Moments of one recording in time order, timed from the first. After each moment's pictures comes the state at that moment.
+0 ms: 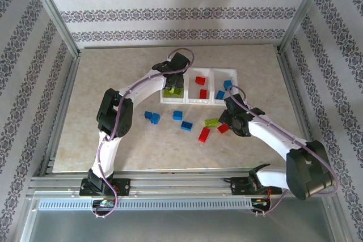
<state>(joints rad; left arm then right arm) -0.55 2.17 1.85 -0.73 -0.29 -0.44 0.38 1.28 0.69 -0.62 0.15 0.95</state>
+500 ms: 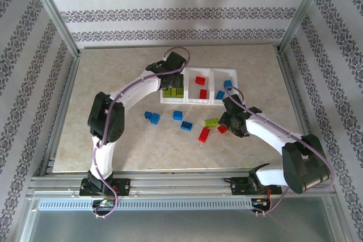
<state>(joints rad) -0.55 2.00 1.73 -0.73 -0.28 -0.45 0.38 1.33 0.69 -0.61 0.14 0.95</state>
